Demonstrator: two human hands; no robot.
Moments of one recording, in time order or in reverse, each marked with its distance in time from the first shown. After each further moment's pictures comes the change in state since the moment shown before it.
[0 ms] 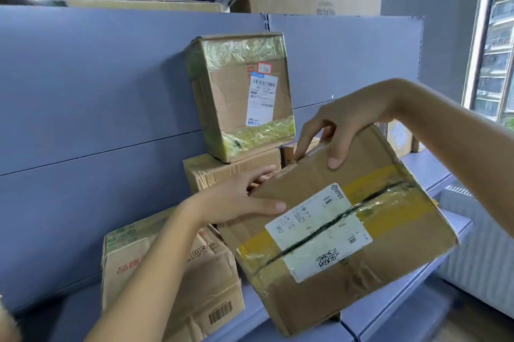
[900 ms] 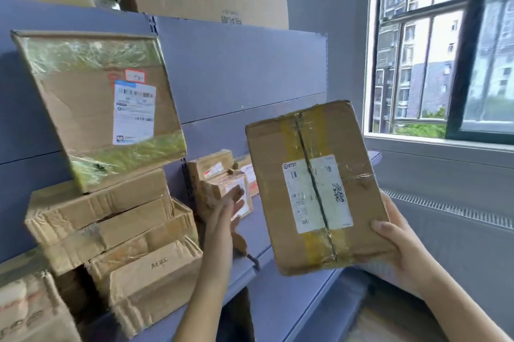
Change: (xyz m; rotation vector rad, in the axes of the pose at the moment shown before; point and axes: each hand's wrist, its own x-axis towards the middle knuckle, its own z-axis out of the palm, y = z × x) left_hand 0.151 0.053 0.193 -0.942 0.554 0.112; right_hand -0.131 0.235 0.203 1.283 1.089 -0.132
